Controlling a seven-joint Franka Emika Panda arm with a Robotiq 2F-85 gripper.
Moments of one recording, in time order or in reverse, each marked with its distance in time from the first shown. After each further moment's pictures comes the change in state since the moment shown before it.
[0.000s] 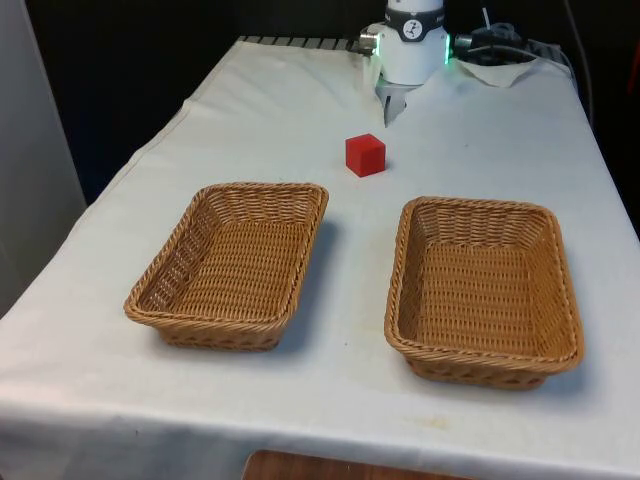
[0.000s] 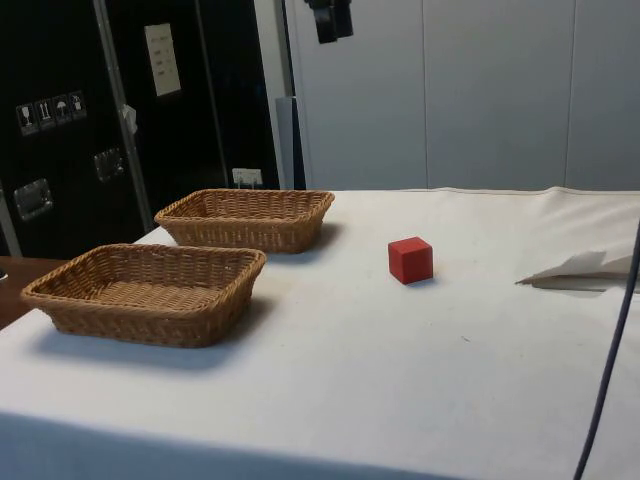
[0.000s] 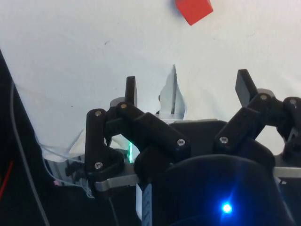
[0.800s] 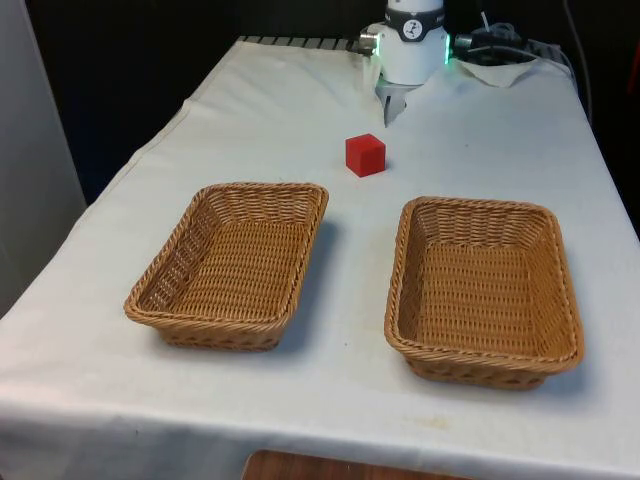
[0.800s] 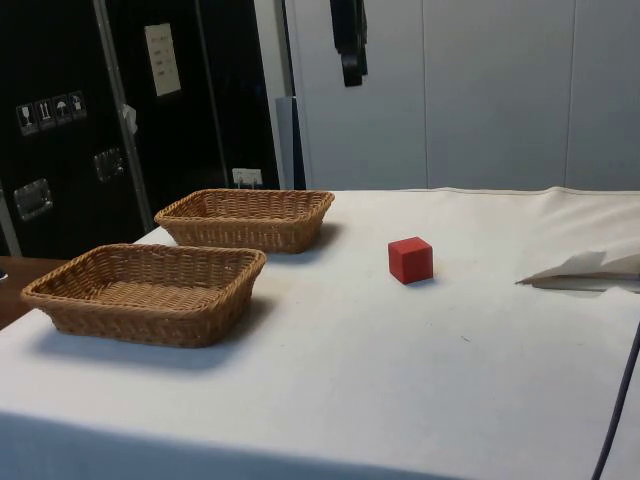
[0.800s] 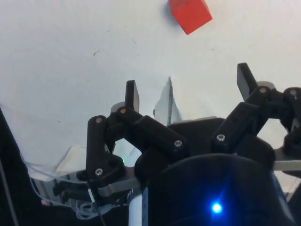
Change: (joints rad) arm -0.025 -0.046 0.000 -0.192 -0.040 0.179 -0.107
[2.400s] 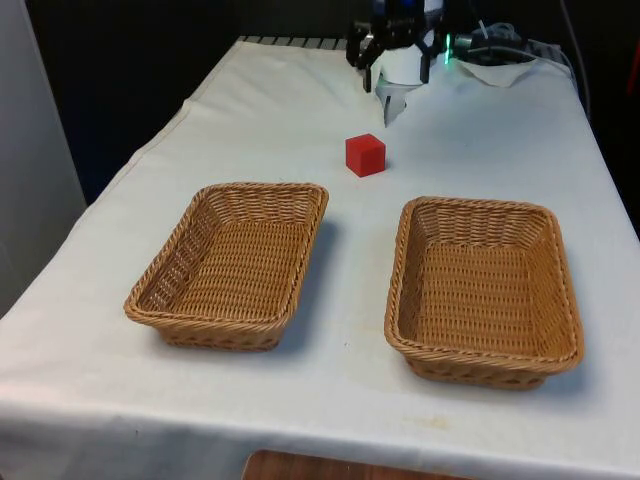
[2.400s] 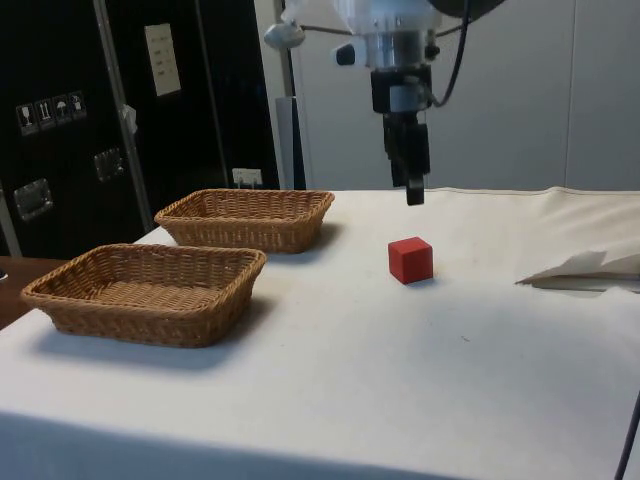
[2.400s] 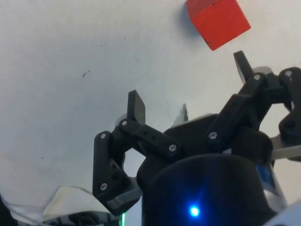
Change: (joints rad) arm -0.028 0.071 -0.028 -0.376 0.000 0.466 -0.241
